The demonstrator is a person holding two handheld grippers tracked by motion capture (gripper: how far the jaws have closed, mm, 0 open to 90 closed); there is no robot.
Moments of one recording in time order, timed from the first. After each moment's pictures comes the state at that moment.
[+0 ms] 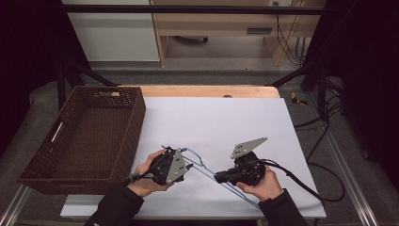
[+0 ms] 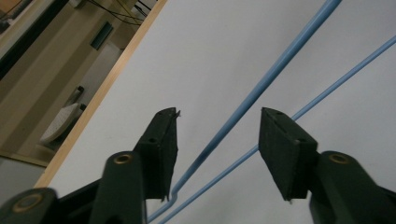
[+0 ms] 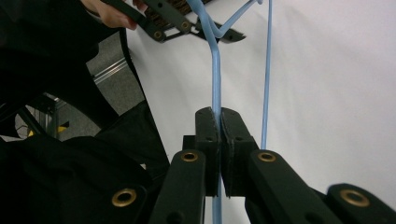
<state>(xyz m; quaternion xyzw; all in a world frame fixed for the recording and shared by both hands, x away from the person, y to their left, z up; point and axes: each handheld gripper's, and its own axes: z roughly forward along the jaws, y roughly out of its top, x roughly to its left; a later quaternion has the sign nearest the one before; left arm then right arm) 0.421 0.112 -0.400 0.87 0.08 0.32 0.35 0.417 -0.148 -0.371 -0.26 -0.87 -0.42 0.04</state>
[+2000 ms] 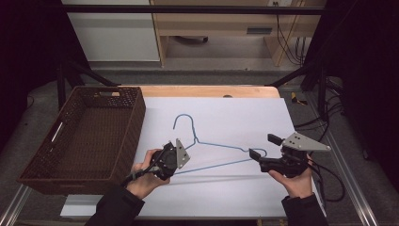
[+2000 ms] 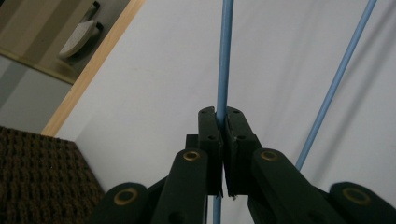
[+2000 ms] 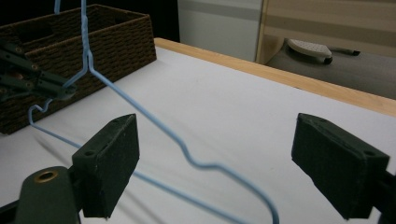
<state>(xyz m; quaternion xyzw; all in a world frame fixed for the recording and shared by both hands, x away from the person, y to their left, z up) 0.426 0.103 -0.368 0.89 0.22 0.32 0.23 0.412 -0.240 -0.355 -0.38 -0.73 -0.51 -0.24</state>
